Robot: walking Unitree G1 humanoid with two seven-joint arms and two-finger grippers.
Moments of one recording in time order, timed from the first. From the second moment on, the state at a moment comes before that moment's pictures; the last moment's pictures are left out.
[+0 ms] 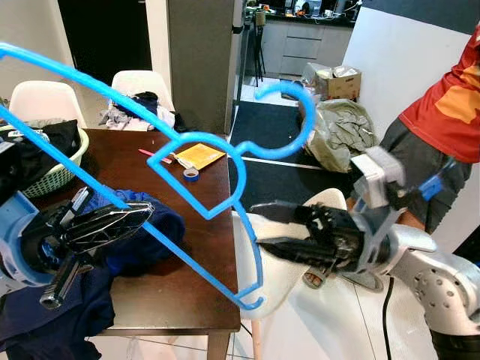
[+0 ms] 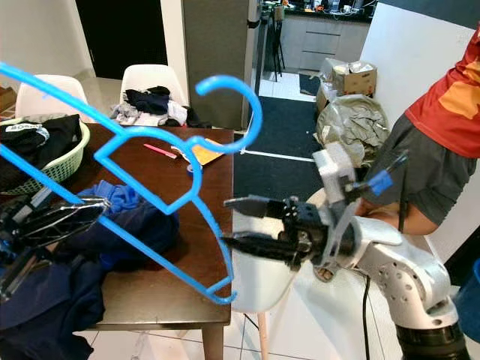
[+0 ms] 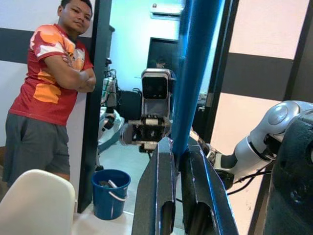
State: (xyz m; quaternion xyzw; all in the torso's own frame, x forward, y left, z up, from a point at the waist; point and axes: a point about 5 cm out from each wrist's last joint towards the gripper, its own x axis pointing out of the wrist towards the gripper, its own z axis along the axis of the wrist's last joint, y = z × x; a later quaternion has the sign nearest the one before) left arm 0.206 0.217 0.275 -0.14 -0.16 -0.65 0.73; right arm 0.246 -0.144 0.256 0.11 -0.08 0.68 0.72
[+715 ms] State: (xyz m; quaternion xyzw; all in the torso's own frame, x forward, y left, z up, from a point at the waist) left arm 0.202 0.218 0.278 -0.14 -0.17 -0.65 0.73; right arm 0.236 -0.160 0.279 0.20 -0.15 0.68 0.69
